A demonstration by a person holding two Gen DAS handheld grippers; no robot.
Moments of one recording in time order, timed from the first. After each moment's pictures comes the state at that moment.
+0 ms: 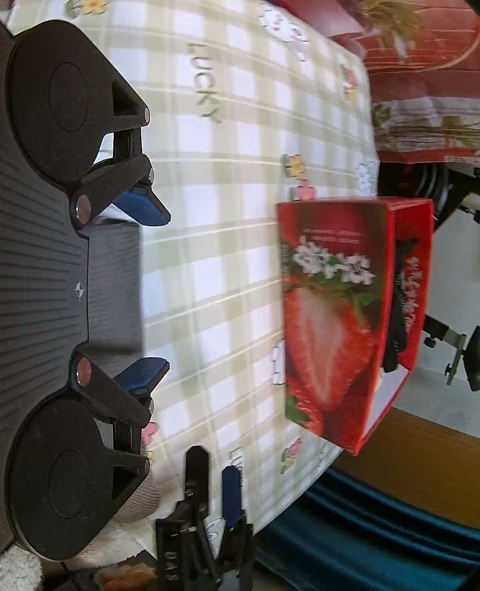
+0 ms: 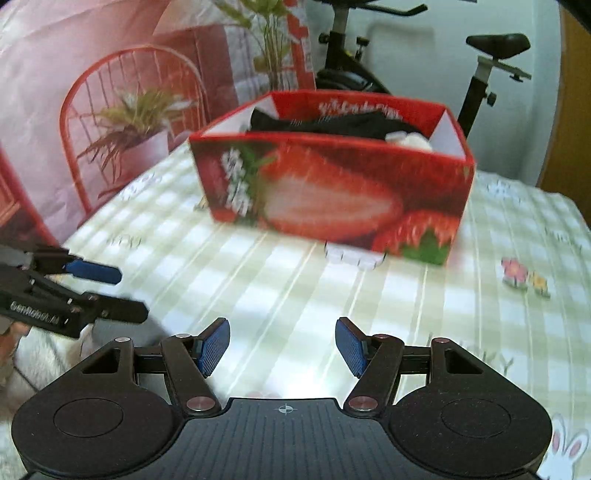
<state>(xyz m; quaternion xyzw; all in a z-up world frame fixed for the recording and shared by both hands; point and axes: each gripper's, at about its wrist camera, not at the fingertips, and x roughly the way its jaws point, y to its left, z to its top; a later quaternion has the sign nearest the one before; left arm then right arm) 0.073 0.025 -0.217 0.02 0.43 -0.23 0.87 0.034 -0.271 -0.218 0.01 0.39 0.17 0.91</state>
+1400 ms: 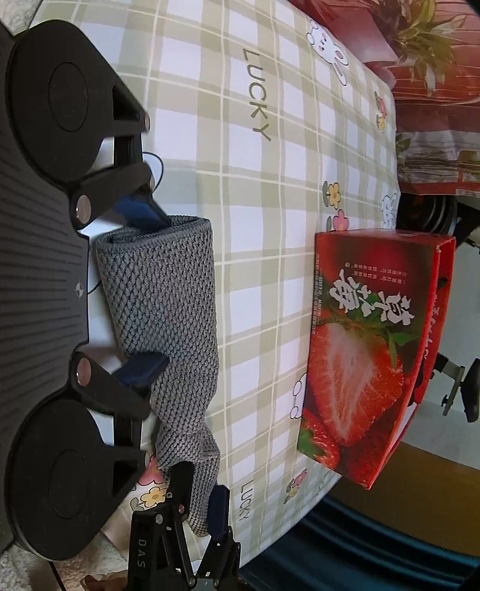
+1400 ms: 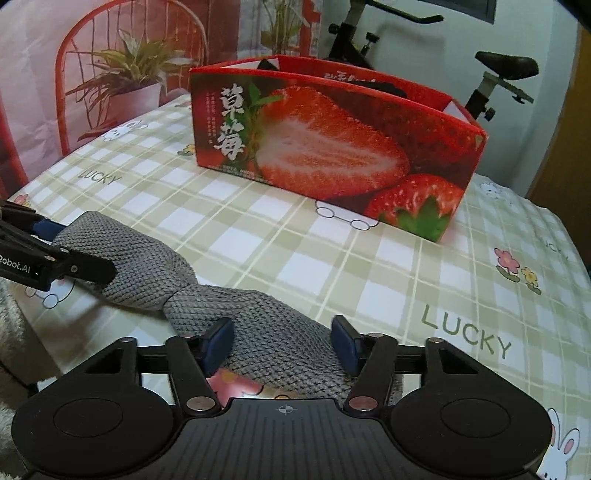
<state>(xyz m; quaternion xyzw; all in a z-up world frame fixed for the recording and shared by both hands) 0.065 0.031 -0.257 0.01 0.43 -0.19 0.89 0.027 -0.258 -0.263 -0.08 0.38 0.14 0.91</state>
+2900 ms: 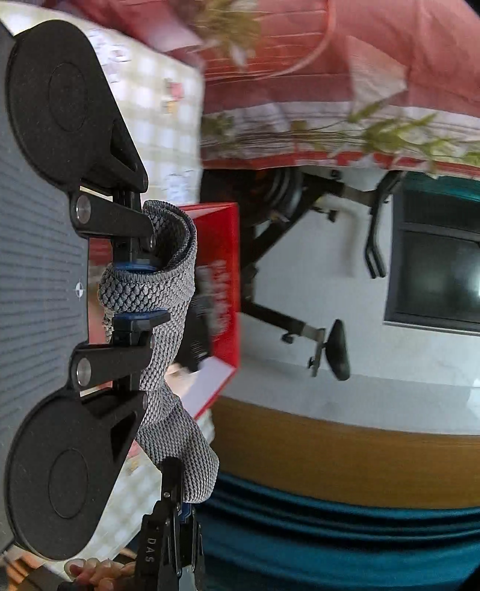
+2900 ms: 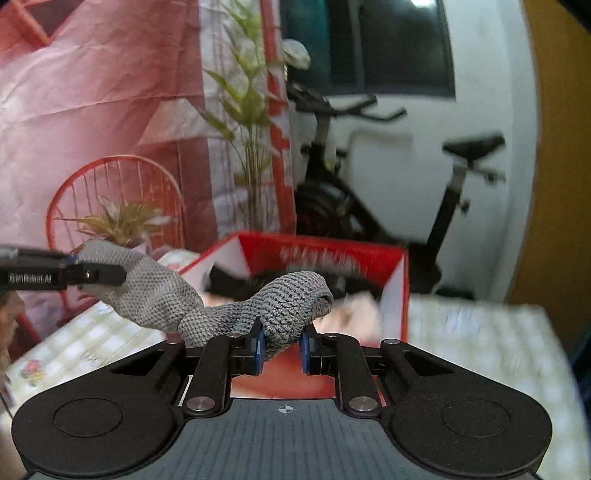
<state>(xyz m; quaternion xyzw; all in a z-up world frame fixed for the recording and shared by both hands) 0.129 -0.004 -0.107 0.02 0.22 -0.22 0.95 0.094 -0.319 -0.124 0.00 0.21 0.15 0.97</state>
